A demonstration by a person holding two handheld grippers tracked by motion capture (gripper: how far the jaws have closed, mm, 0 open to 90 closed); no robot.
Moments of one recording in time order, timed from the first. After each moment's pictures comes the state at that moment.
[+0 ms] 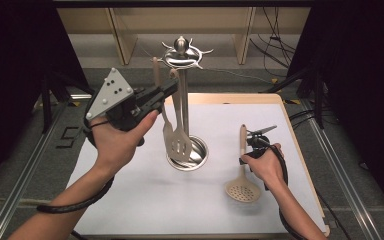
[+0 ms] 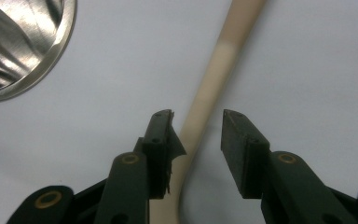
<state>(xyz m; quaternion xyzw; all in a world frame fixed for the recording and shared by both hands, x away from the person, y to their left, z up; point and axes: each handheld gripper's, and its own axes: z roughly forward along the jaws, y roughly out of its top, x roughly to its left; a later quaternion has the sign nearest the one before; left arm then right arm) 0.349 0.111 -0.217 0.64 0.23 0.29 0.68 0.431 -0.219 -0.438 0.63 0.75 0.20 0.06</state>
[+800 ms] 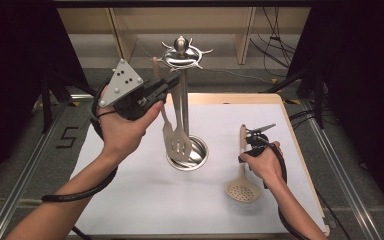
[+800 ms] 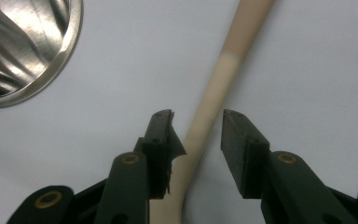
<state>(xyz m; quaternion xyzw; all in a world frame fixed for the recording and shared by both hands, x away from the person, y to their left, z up) 0.367 0.107 -0.218 0.65 0.22 0.32 0.66 0.434 -0.218 -0.435 0.62 0.76 0.20 0.06</state>
